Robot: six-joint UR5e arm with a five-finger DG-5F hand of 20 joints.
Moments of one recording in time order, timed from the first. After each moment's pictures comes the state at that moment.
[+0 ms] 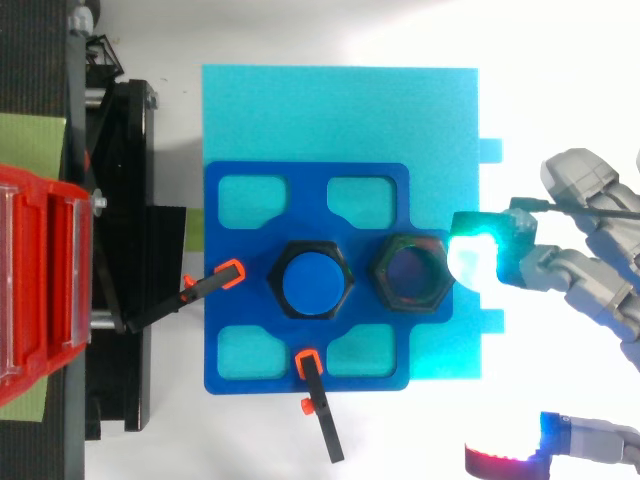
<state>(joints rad) 0.61 -1.96 -1.61 -2.52 -0.35 -1.36</state>
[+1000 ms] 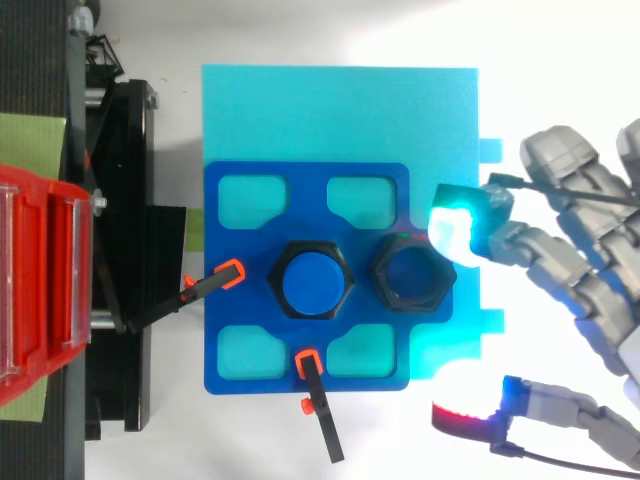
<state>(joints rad) 0.59 -2.02 -1.60 -2.39 -0.35 -1.56</state>
